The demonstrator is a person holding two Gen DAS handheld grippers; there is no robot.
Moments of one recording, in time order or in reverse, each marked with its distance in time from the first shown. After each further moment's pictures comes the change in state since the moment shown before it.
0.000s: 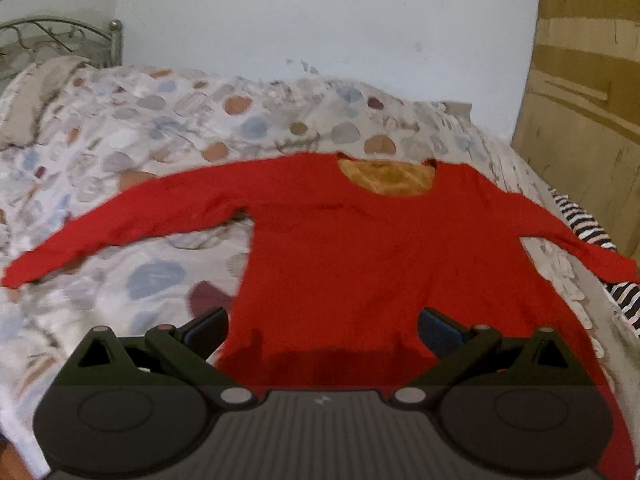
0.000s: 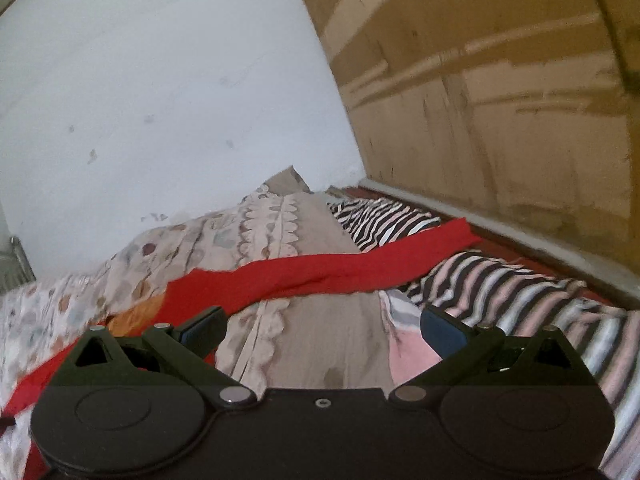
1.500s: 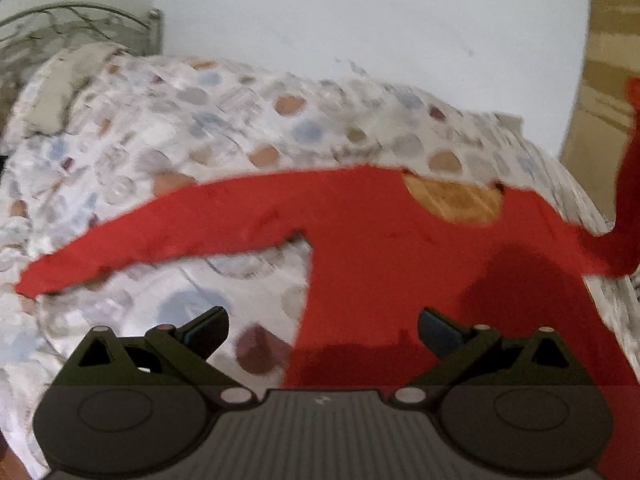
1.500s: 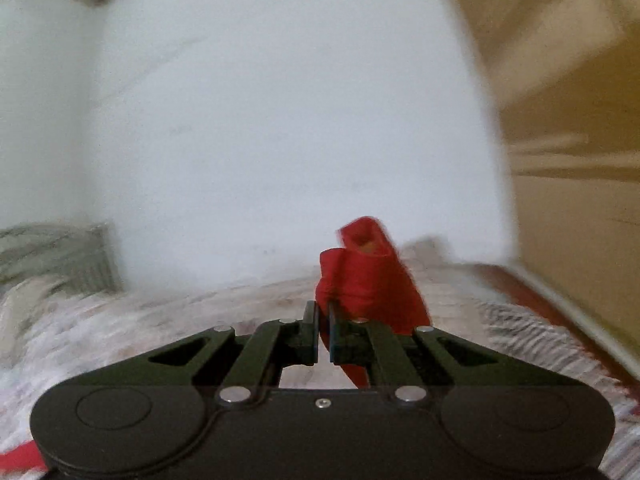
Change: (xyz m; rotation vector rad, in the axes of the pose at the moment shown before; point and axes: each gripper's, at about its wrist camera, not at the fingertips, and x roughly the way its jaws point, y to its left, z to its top) left arm 0.034 0.047 0.038 -0.098 -0.014 0.122; right arm 0.163 0.173 0.134 -0.270 -0.083 0.420
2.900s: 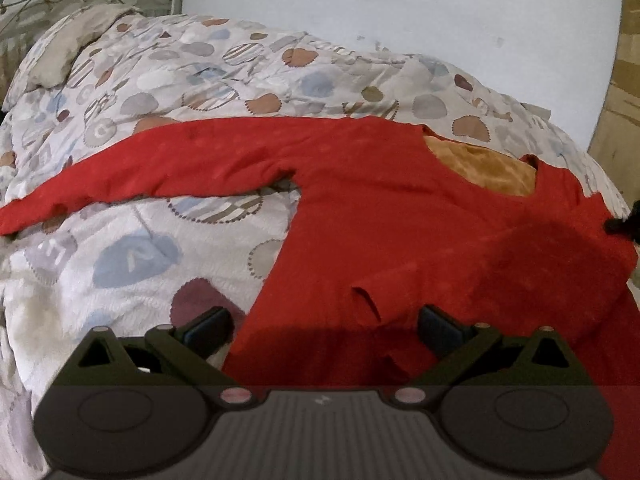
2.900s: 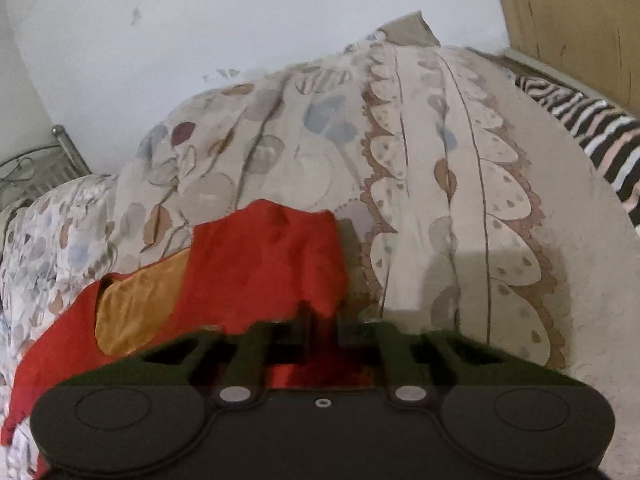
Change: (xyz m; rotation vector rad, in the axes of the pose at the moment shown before) left arm 0.074 -0.026 -0.036 -0.050 0.052 0.023; right arm 0.141 -0.071 -0.133 0.246 0.521 -0.097
